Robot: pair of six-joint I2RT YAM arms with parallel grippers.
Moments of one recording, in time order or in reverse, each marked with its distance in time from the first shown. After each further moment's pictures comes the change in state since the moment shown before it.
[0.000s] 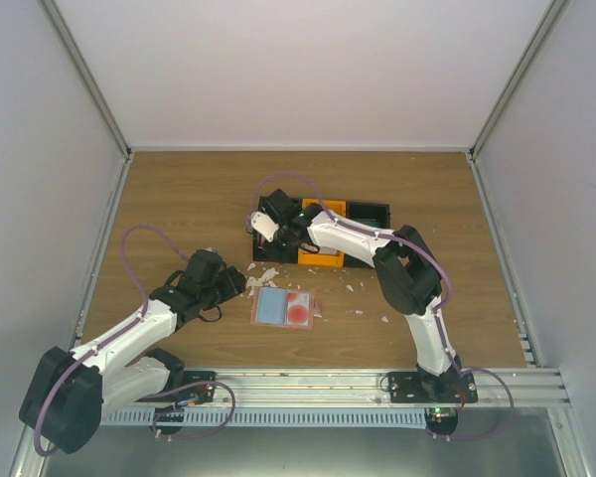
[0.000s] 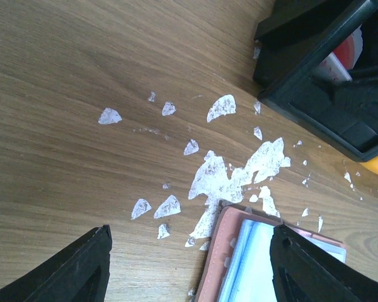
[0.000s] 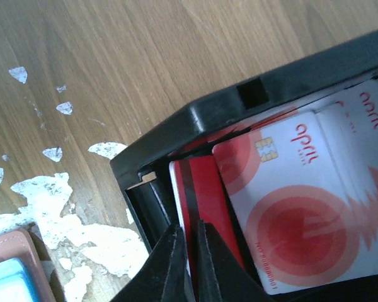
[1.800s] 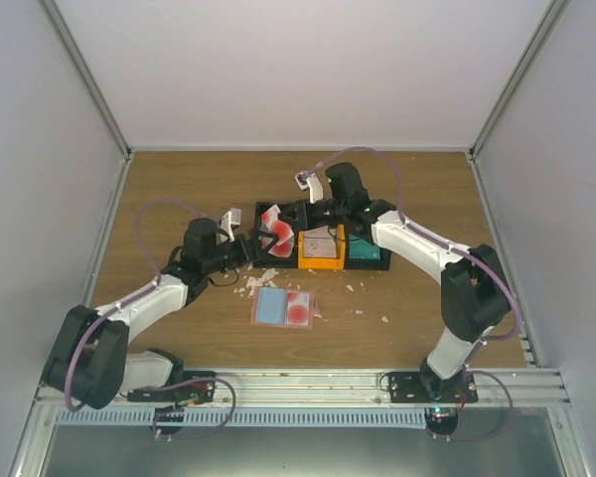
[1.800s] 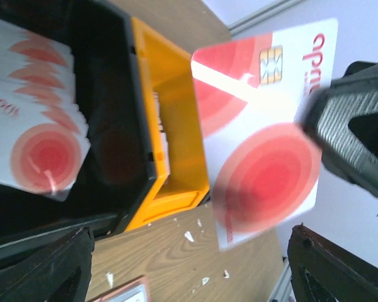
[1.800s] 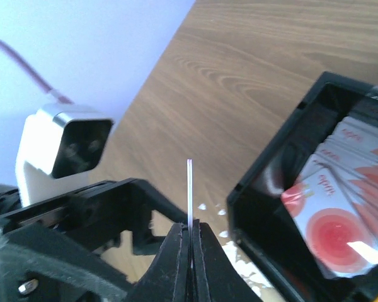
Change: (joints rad) left arm 0.095 0.233 0.109 0.564 0.507 0.036; right arm -0.224 -0.403 -0.354 0.444 -0.467 0.690
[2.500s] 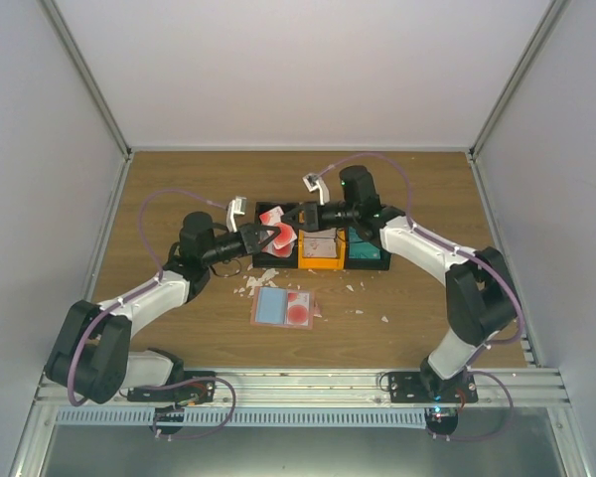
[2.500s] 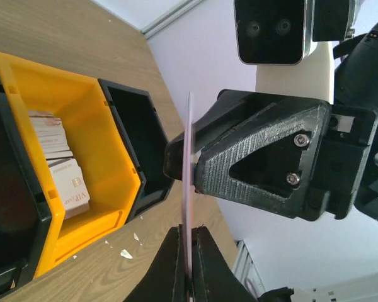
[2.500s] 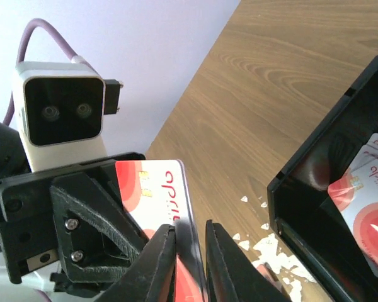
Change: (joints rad) left arm 0.005 0.045 0.034 0.255 0.180 -0.038; right arm -0.045 -0.041 -0.111 0.174 -0.217 0.122
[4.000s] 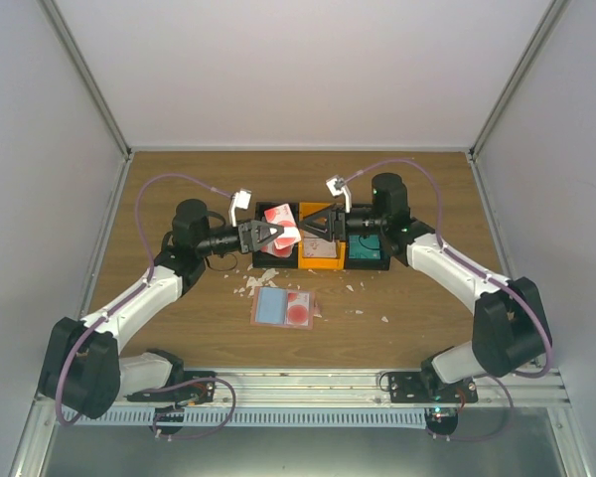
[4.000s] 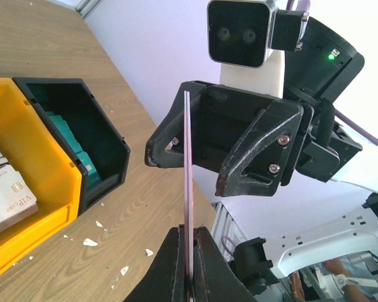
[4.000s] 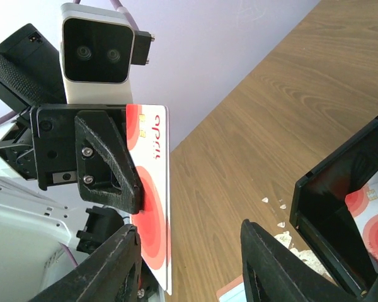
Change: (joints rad) left arm 0.000 -0.081 0.126 -0.184 0.197 0.134; right arm -0.095 -0.222 -0.201 0.122 -0.157 -0.091
